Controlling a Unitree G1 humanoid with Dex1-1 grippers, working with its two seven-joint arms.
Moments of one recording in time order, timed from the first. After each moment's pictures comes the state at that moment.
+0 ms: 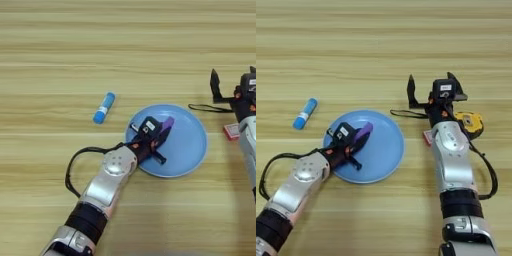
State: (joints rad) left arm -0.21 -0.02 -0.31 0.35 0.03 -0.02 -0.36; right arm -0.32 -0.16 -0.14 0.28 0.08 -0.18 0.10
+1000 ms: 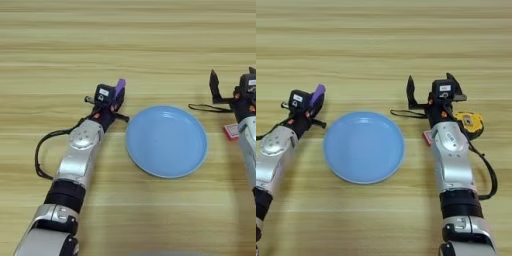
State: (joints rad) left arm -0.35 0.06 -0.04 0.46 -0.04 -0.09 -0.22; right arm -0.32 -0.16 -0.14 0.28 0.08 -0.18 0.10
